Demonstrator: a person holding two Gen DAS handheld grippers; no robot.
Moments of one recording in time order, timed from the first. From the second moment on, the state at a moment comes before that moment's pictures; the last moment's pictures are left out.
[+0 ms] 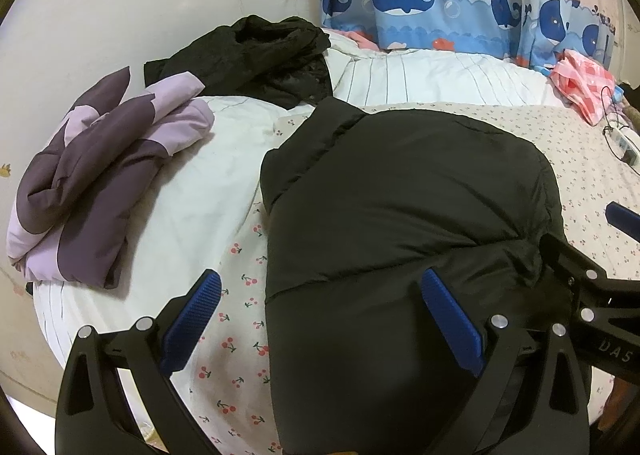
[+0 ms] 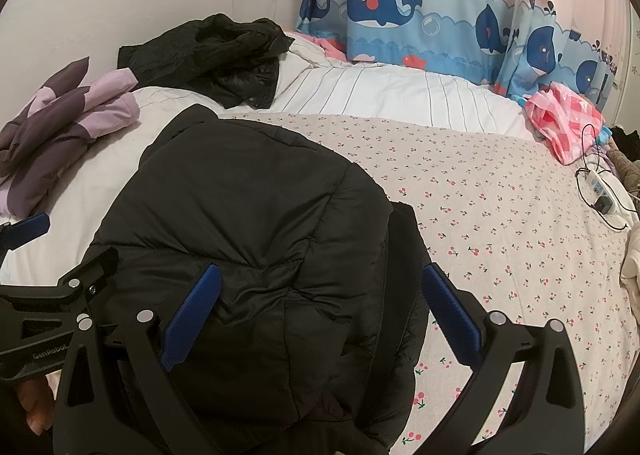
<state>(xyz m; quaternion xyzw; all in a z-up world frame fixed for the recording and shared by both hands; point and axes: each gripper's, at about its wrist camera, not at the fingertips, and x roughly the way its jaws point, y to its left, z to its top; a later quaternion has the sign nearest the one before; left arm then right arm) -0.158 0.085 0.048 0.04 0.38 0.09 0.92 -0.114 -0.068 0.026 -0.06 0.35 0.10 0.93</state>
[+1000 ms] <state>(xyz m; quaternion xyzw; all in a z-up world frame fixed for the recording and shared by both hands) -0.158 0.111 0.046 -0.04 0.37 0.09 0.92 -0.114 -0.066 0.028 -0.06 0.36 0.10 0.93</state>
